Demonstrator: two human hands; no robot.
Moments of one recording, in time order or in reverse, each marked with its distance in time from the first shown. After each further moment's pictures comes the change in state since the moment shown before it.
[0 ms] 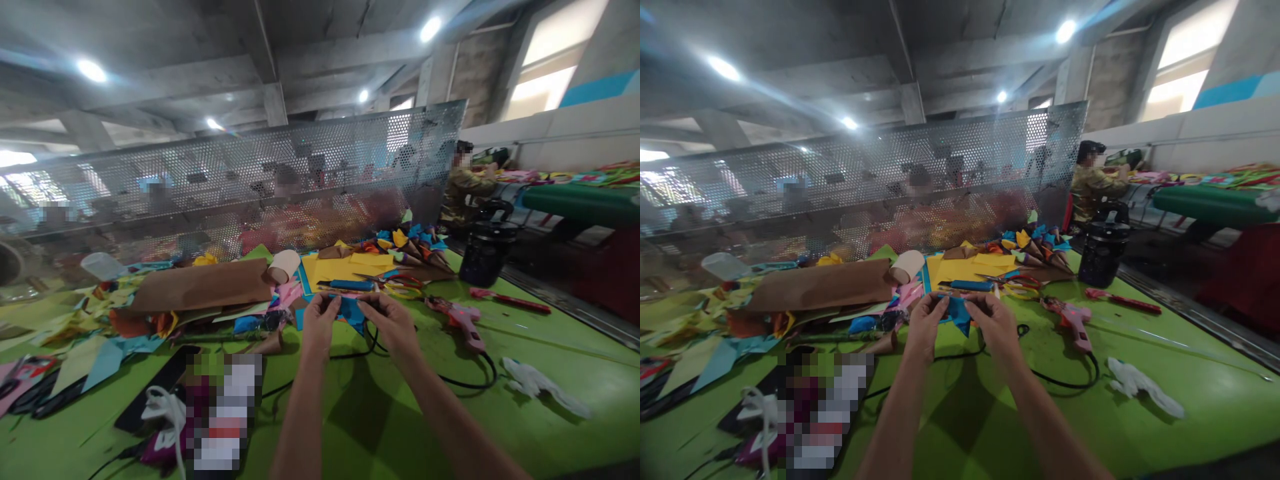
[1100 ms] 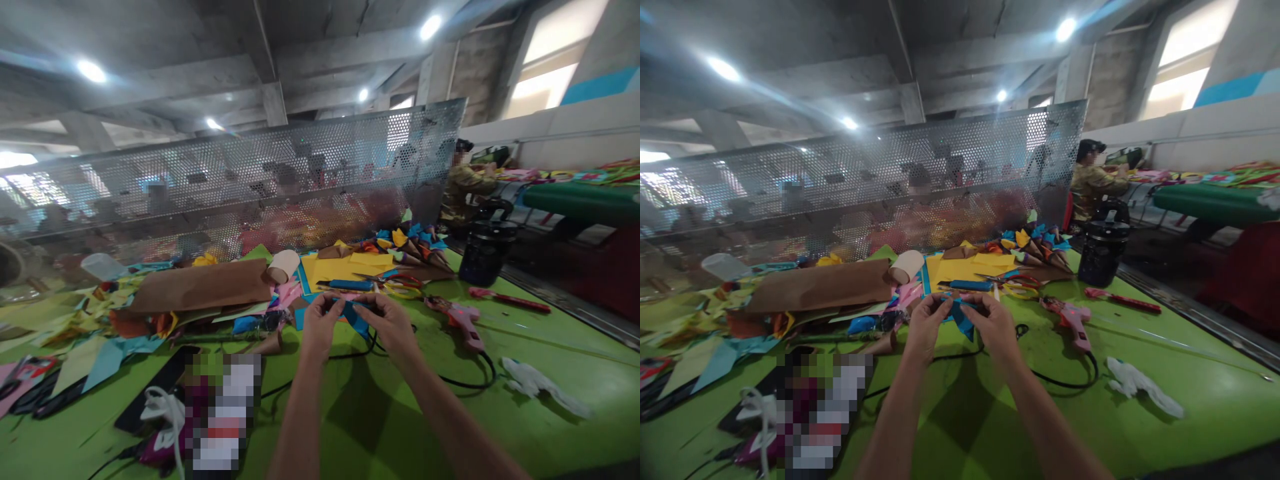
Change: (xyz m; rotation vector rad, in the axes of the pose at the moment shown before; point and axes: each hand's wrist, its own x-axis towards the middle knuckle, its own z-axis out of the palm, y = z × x) left_hand -0.001 -0.002 0.001 0.016 -0.057 0.029; right_hand 0.001 0.004 -0.002 -0.012 -0.028 0.012
